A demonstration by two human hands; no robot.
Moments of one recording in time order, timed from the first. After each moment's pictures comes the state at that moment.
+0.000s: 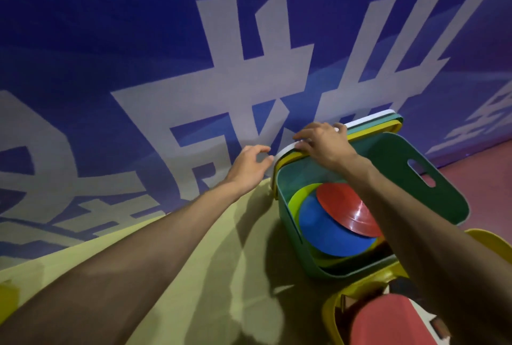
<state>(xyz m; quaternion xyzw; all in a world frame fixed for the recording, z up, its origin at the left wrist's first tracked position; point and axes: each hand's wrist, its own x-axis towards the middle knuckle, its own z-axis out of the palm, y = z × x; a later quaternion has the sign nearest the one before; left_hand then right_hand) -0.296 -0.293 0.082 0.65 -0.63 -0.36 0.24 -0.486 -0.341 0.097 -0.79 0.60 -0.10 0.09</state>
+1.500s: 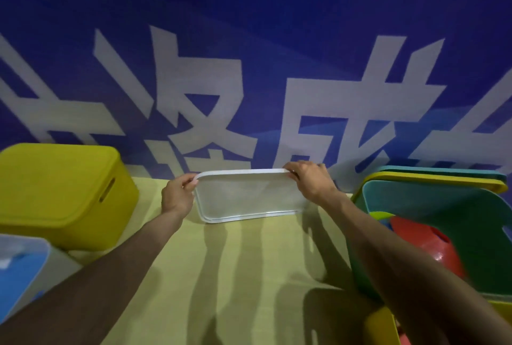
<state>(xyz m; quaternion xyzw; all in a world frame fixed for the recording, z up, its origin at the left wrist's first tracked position) -0.049 -0.072 0.062 0.83 -0.25 -0.19 0.45 -0.291 -0.236 0.095 -0.91 0.40 -0.04 0.11</state>
